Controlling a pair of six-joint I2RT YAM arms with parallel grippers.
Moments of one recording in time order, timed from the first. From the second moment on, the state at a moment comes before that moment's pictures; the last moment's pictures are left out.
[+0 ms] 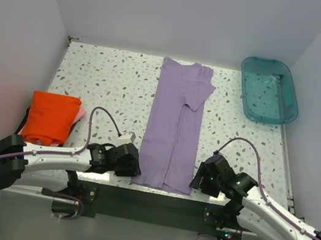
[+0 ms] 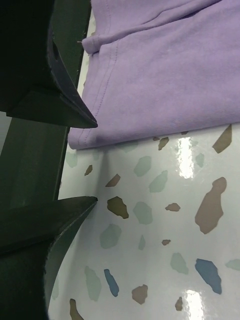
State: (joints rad) left arm -1.08 1.13 0.44 -0.33 -0.17 -1.17; right arm 0.77 0.75 0.36 -0.74 0.03 0.99
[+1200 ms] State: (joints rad) left arm -1.19 1.16 0.40 -0.26 -0.12 -1.31; right arm 0.94 0.81 0.29 -0.56 -0.01 1.20
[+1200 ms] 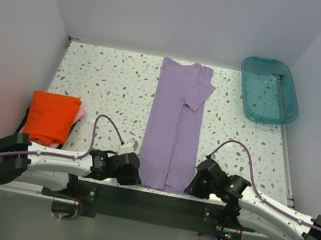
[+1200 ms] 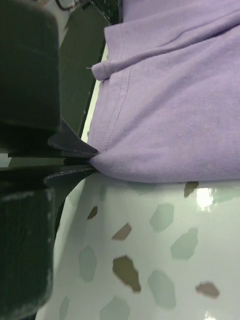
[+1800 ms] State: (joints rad) left arm -1.35 1.18 0.53 -0.42 -0.24 -1.34; right arm 1.00 0.64 0.37 -0.85 0.07 1.12
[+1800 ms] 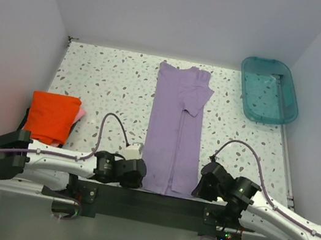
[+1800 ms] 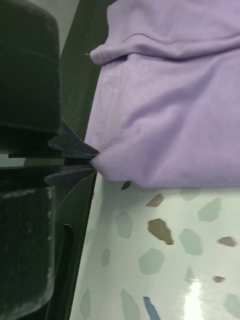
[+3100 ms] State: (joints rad) left arm -0.63 1.80 1.20 -0.30 -0.18 -0.90; right arm 0.51 1.61 0.98 -0.25 0.31 0.68
